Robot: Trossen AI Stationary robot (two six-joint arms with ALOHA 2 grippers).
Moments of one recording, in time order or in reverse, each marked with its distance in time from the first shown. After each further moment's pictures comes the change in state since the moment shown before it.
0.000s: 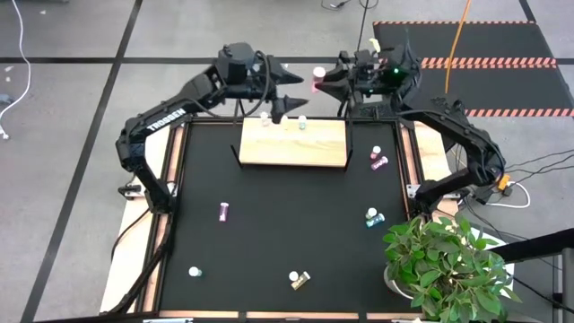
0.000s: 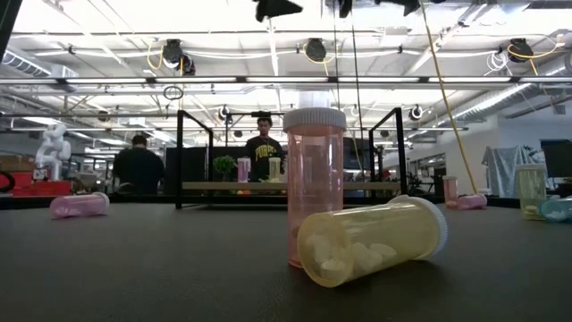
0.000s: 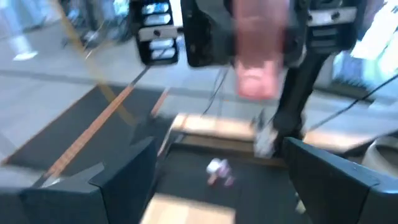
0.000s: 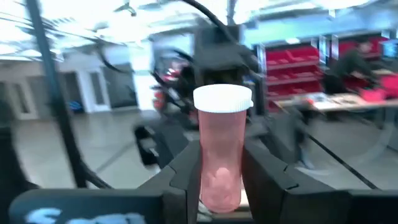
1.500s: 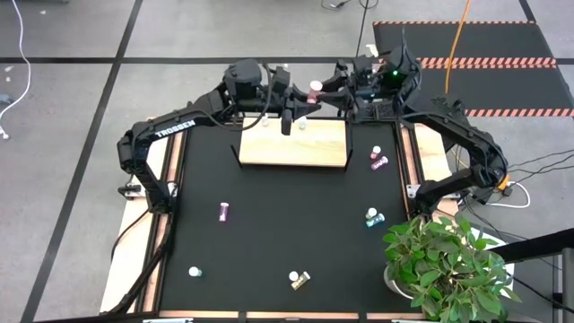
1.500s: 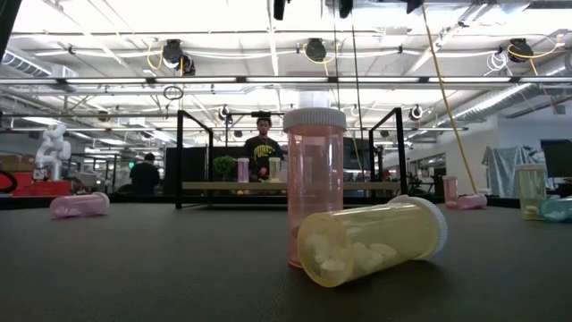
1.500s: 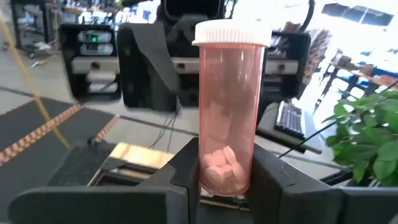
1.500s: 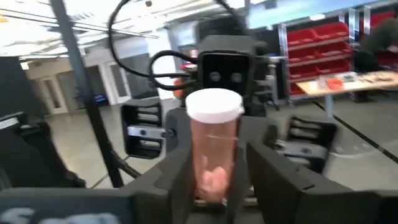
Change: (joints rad) left arm -0.085 0.001 -0.127 0.293 0.054 -0.255; right arm 0.010 -0.027 0.002 -0.114 -0.053 0.013
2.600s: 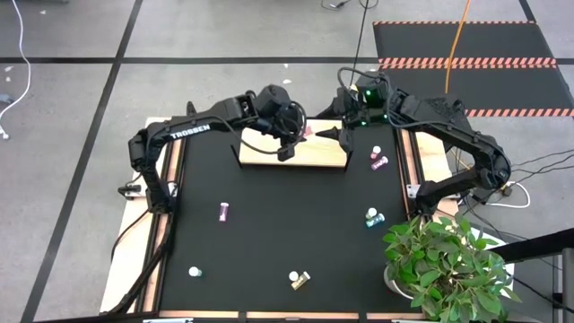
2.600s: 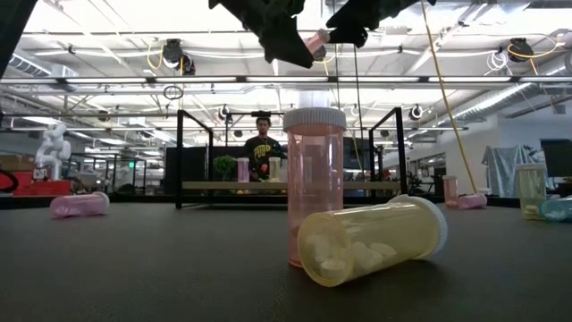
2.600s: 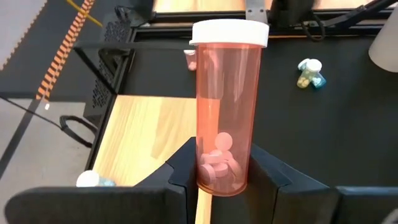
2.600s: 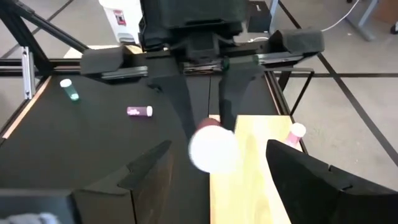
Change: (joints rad) left arm -0.042 0.090 0.002 -0.537 -0.207 0.447; right arm 0.149 -0.032 0.000 -0.721 0.406 -0.573
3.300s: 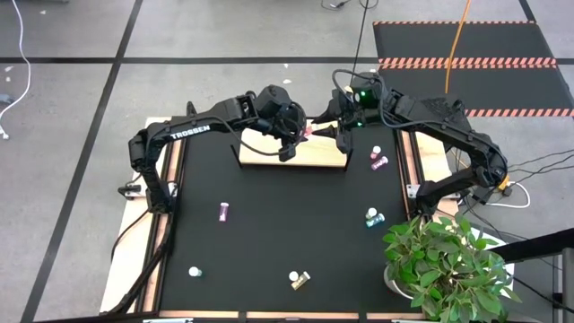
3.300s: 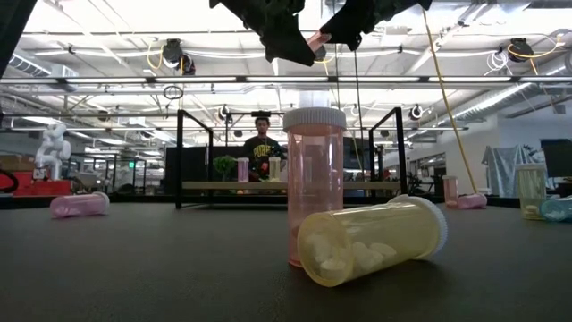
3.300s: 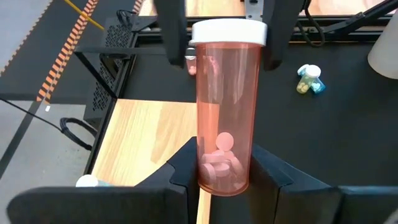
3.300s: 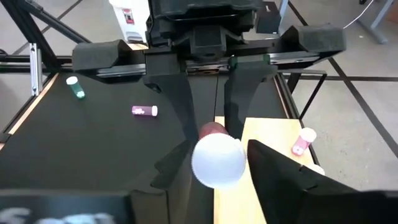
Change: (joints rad) left arm -0.005 0.000 0.000 0.015 -0.001 -0.024; right arm 0.006 0.032 0.000 0.027 -0.031 -0.016
